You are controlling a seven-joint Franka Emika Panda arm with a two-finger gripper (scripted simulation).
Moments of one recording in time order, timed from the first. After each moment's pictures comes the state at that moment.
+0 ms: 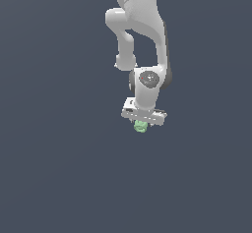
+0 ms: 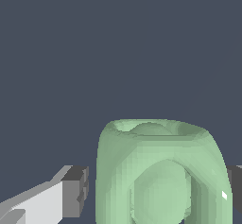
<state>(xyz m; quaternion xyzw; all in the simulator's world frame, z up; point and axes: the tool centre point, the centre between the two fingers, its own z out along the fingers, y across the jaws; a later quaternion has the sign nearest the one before) -0.041 0.079 0.045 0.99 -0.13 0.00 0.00</state>
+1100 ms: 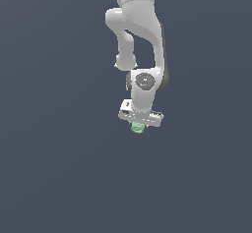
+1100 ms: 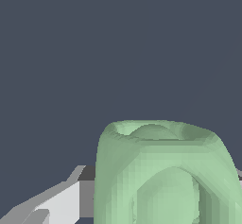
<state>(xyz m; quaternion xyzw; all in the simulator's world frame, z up) -0.036 0.064 0.040 0.99 -0.13 0.00 0.00</state>
